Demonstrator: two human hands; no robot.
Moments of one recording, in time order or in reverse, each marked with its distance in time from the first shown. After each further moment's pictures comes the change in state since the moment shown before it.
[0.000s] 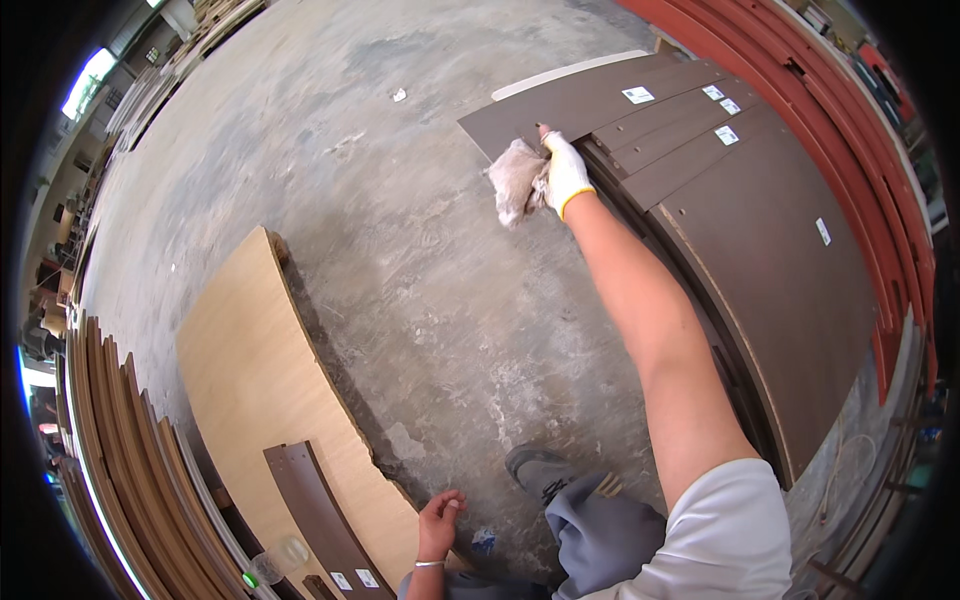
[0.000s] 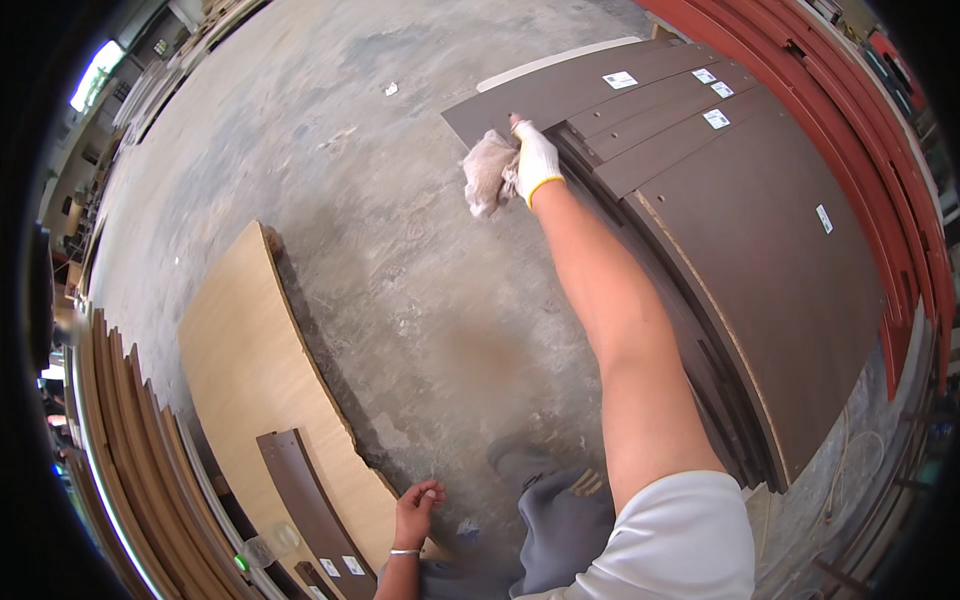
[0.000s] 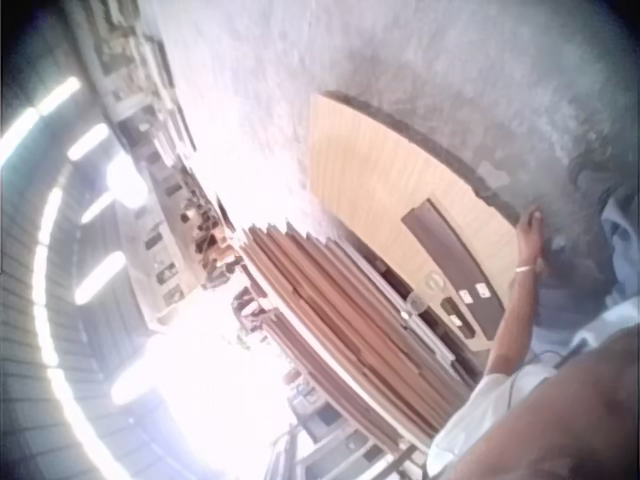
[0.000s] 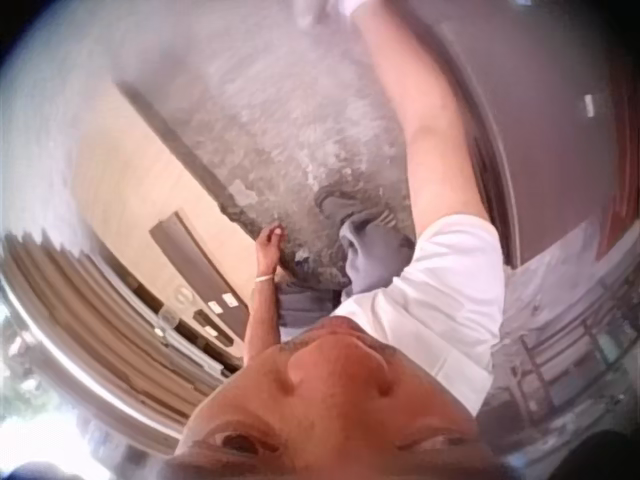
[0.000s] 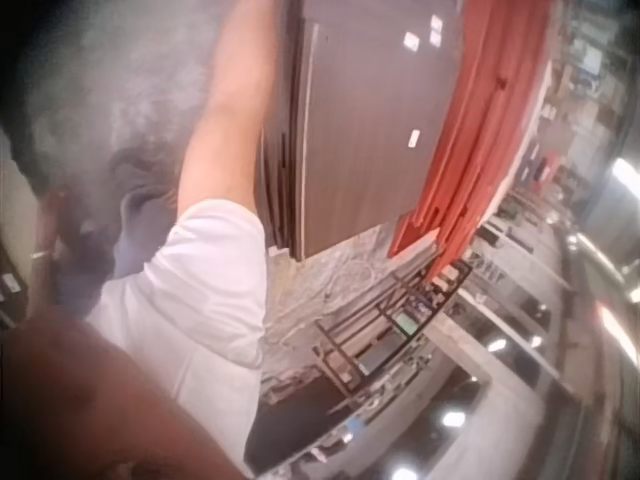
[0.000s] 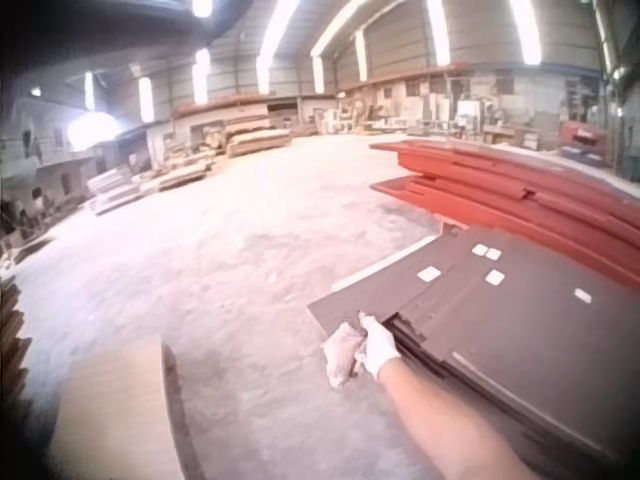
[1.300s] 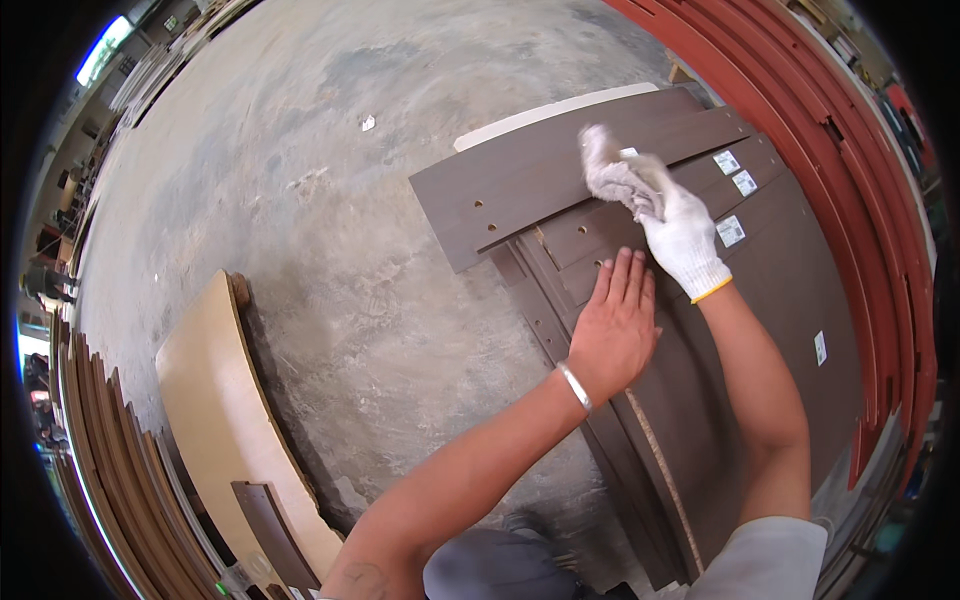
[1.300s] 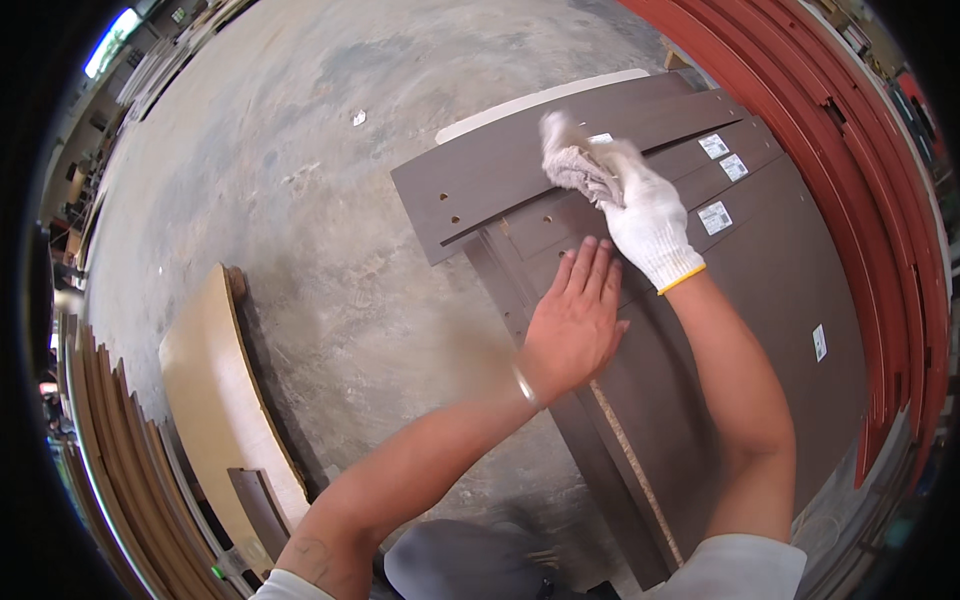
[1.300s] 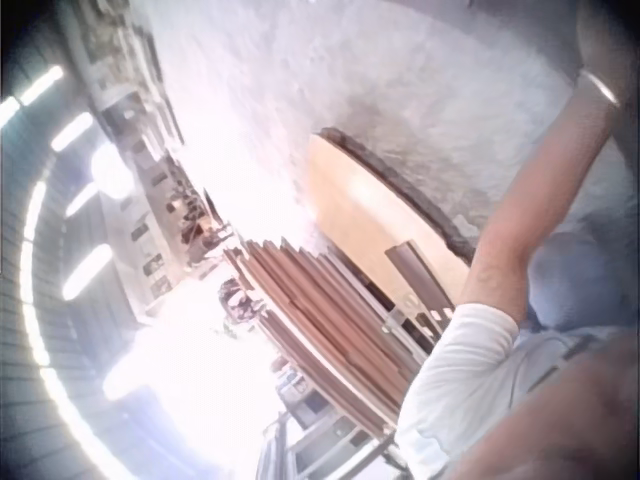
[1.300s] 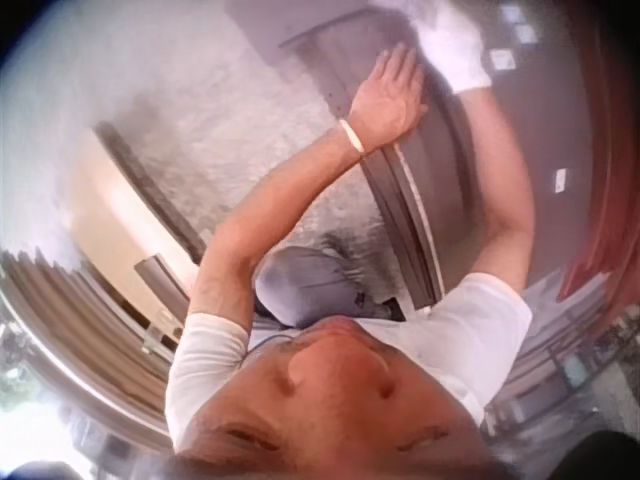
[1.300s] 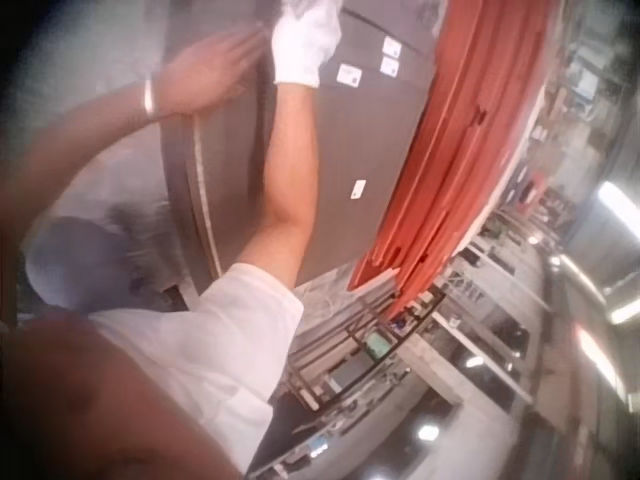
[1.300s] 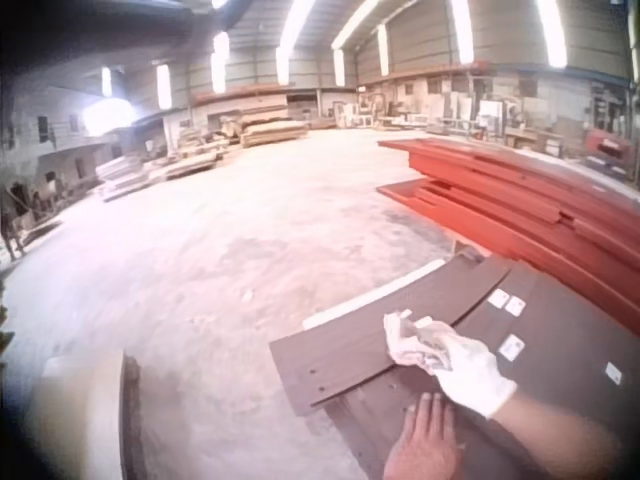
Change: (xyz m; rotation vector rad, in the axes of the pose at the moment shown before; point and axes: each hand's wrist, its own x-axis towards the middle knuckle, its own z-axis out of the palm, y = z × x) left_hand 0.203 0.434 0.455 1.209 -0.106 1.362; right_hand -0.022 -0.263 -0.064 -1.953 0.005 -0.853
